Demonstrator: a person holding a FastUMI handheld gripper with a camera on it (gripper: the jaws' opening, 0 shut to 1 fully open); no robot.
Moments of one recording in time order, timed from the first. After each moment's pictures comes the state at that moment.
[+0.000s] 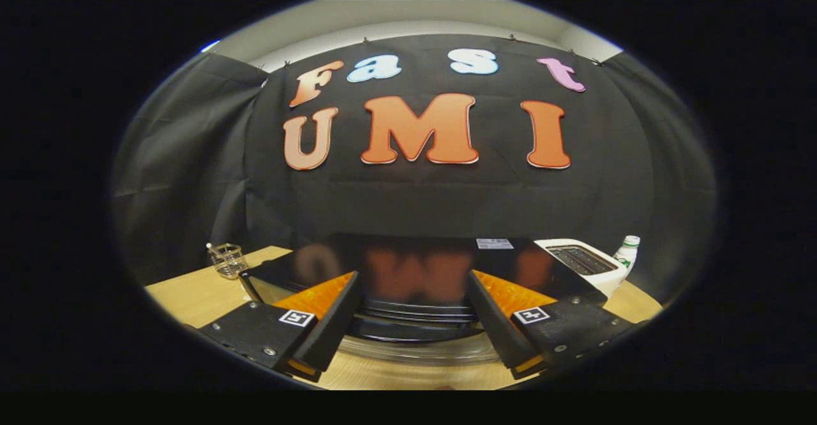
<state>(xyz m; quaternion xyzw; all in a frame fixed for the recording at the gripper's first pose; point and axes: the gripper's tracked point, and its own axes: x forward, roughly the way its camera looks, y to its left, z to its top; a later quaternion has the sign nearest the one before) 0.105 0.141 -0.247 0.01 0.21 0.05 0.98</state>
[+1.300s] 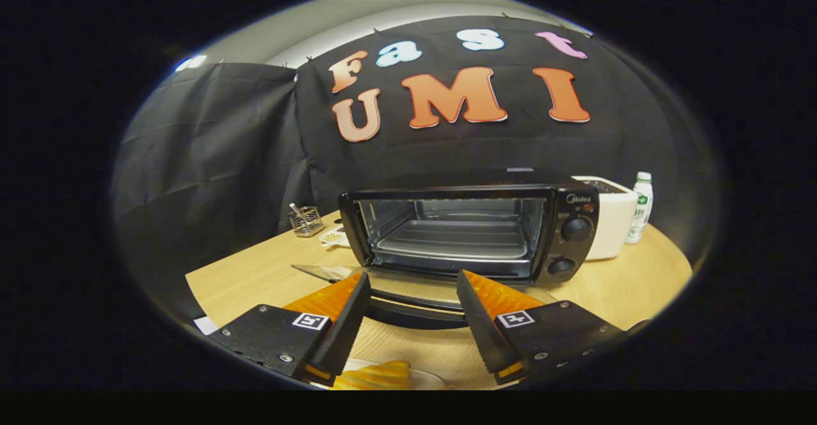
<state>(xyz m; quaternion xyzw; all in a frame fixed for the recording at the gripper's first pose) -0.061 0.151 -0.285 0.08 0.31 0.16 0.94</state>
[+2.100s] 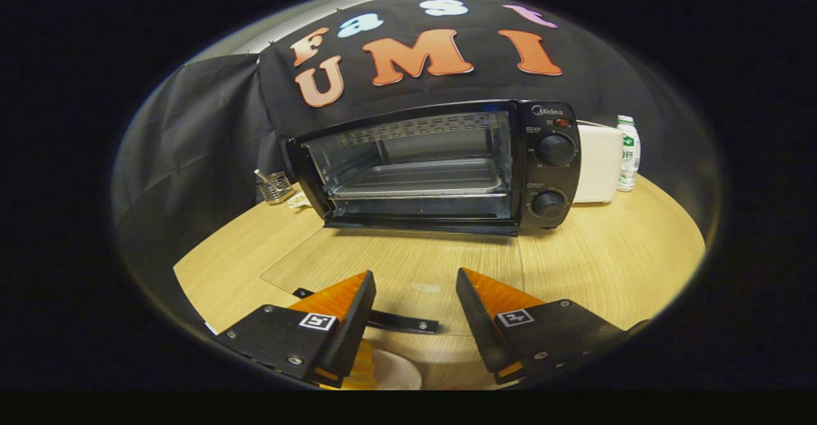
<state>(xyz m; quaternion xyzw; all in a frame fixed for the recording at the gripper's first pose) -0.086 0.127 -0.352 0.07 0.39 0.13 0.91</state>
